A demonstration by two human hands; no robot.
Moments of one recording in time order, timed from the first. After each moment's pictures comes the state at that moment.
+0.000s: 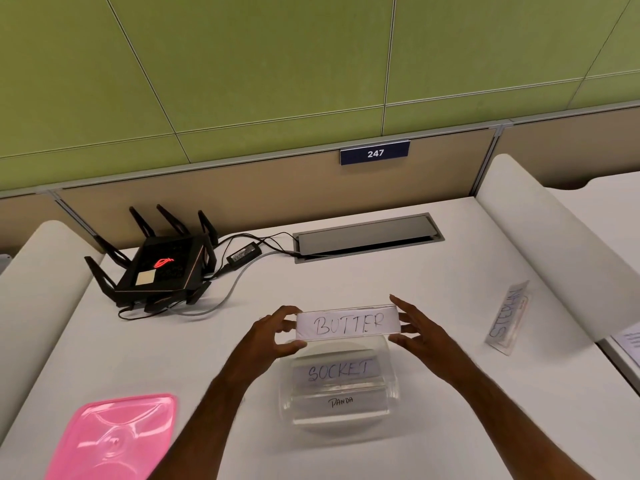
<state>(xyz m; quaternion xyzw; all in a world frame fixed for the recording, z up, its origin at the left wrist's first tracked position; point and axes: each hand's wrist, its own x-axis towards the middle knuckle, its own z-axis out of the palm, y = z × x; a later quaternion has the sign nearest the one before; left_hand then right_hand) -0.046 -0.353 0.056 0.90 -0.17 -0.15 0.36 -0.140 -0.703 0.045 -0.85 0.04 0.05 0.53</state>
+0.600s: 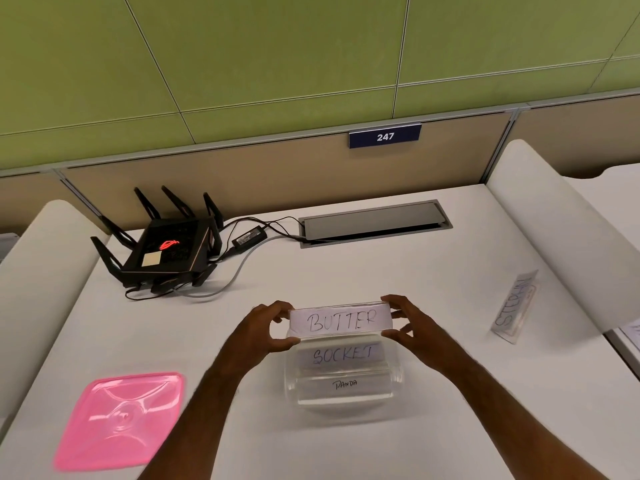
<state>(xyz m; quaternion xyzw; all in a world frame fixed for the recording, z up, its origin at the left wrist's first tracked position) -0.051 -0.326 0.044 0.93 -0.21 -0.11 0.30 -0.132 -0.687 0.022 -0.89 -0.02 0.06 0.45</state>
